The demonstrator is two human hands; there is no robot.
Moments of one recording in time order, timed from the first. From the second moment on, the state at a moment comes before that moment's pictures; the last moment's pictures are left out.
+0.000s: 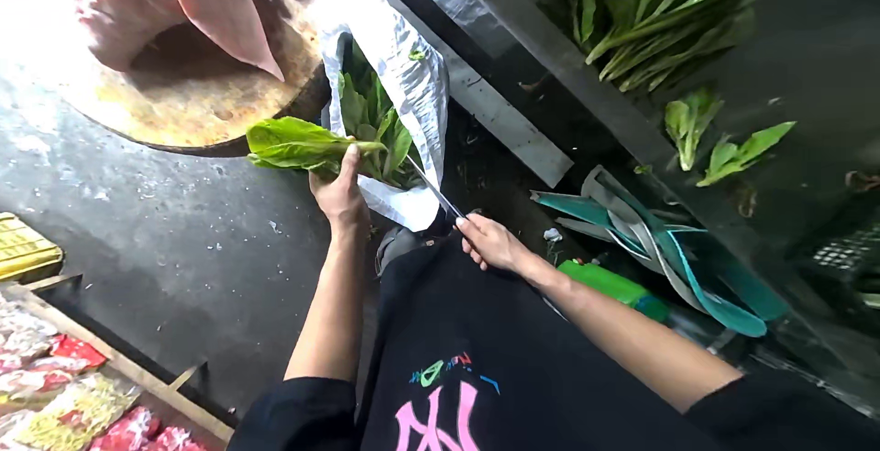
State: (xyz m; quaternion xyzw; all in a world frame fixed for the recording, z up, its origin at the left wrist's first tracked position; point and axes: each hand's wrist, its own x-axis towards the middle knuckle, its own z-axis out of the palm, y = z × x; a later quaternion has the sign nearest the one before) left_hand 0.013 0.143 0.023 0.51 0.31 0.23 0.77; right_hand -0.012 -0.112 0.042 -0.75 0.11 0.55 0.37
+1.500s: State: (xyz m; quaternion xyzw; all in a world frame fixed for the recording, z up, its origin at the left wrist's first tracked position) left_hand 0.071 0.078 0.044 0.73 0.27 -0.07 0.63; right_hand -0.025 -0.209 0.039 -0.80 0.13 0.37 0.44
